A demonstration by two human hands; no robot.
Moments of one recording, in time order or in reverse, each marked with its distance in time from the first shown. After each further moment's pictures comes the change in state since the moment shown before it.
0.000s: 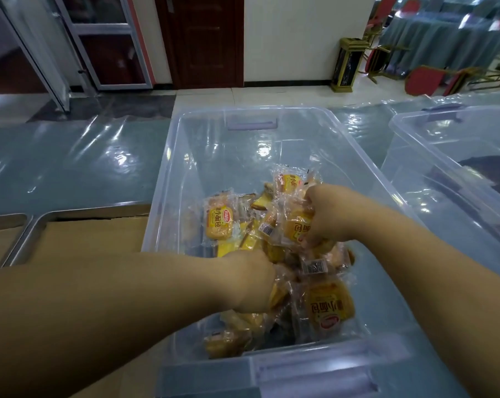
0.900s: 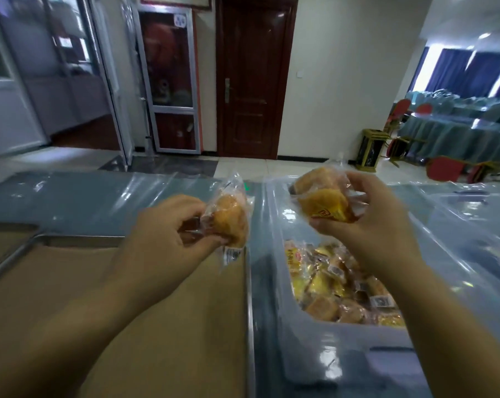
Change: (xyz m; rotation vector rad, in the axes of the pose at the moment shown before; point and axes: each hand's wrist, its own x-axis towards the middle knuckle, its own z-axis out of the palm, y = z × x) left_hand -0.294 -0.082 0.031 -0.653 1.328 -0.280; right_hand -0.126 -0.159 -0.016 0.645 0.839 -0.351
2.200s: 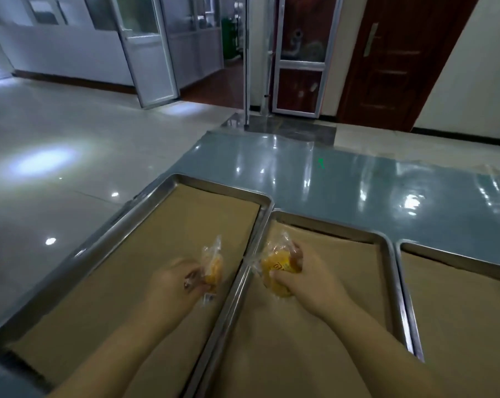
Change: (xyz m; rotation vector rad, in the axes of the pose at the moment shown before) left_hand -0.218 -0.483 -0.330 0.230 -0.016 -0.655; right_hand -0.087 -0.285 0.588 0.210 -0.803 0.262
